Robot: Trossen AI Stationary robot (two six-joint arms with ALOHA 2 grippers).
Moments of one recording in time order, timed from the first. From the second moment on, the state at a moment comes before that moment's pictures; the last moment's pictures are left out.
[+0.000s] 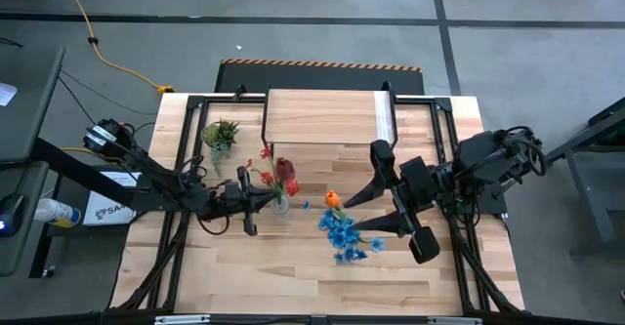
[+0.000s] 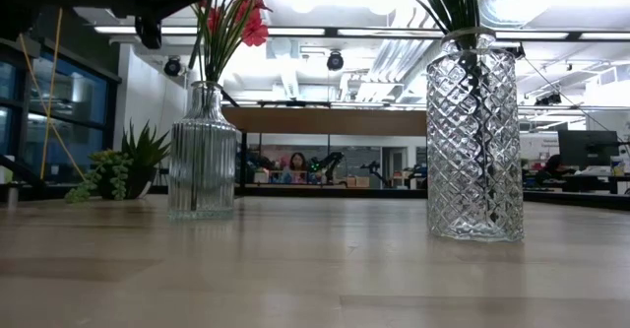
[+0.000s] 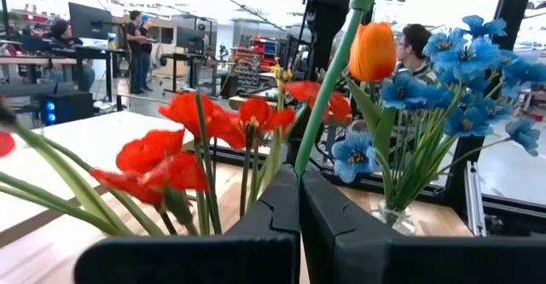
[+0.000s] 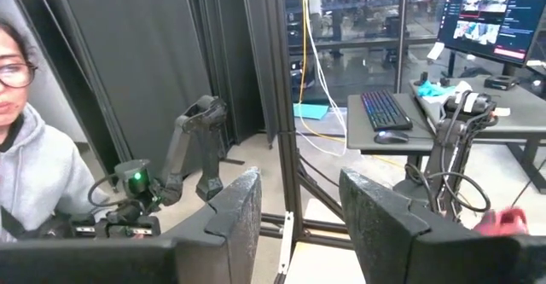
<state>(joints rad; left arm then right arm) -0.53 1.28 0.31 1.18 -0.77 0.00 0.52 1.66 2.31 -0.68 0.17 0.15</state>
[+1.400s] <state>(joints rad) -0.46 1.29 0.31 1.11 -0.70 -0.05 0.52 1.66 2.31 -0.68 0.19 0.15</state>
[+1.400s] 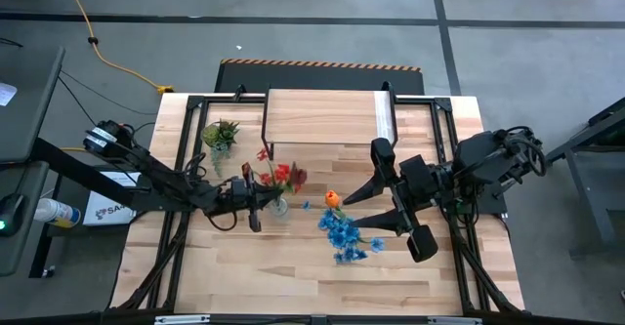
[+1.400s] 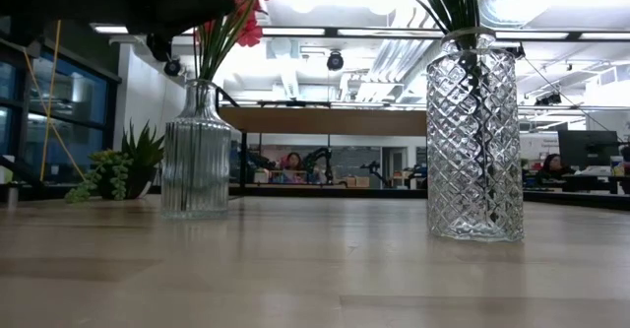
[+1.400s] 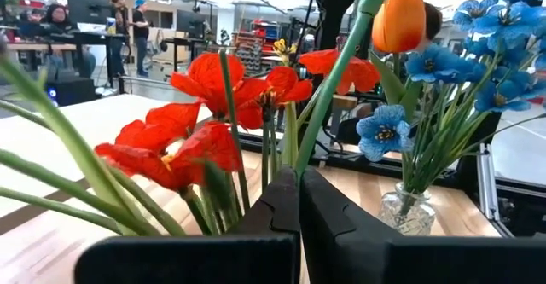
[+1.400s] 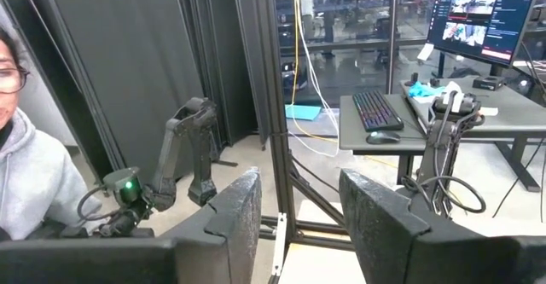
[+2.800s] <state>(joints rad) -0.41 1.29 0.31 1.00 -0.58 -0.17 0.50 1.68 2.31 -0.68 0.18 0.16</state>
